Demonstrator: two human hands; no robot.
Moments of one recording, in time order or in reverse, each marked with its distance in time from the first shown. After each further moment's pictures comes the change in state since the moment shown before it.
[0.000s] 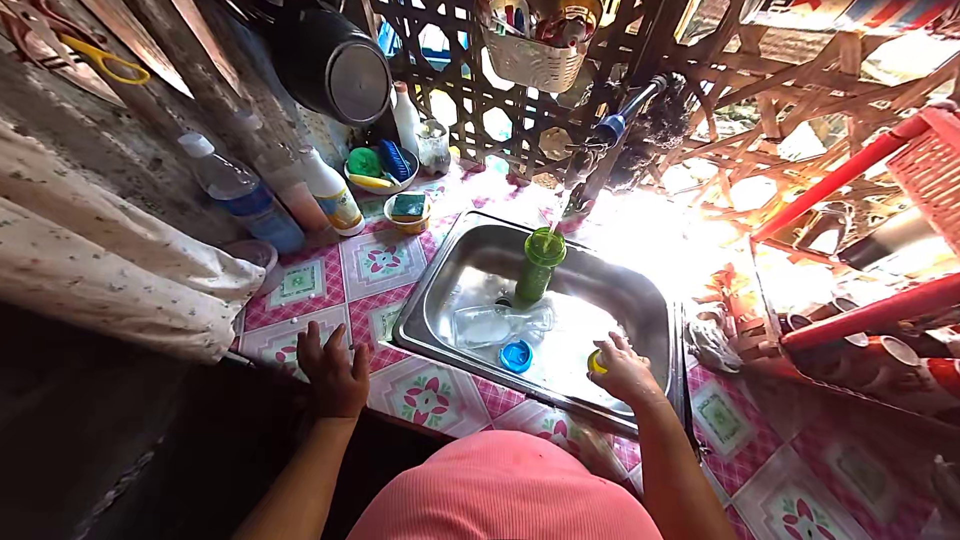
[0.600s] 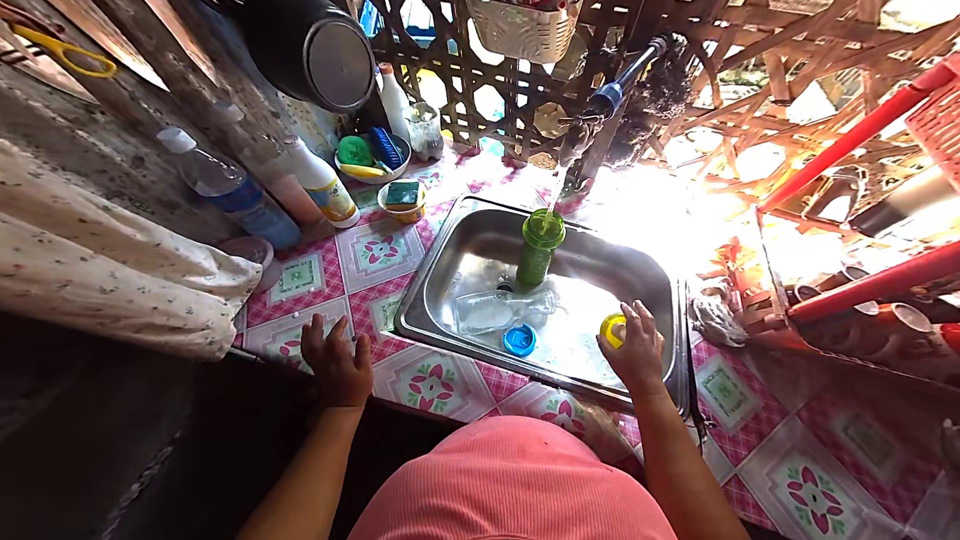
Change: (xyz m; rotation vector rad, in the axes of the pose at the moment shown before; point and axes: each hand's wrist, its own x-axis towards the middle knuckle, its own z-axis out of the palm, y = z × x) left_hand -0.001 -0.005 0.003 0.008 -0.021 -0.003; right_hand -0.003 0.013 0.036 0.279 0.723 -0.105
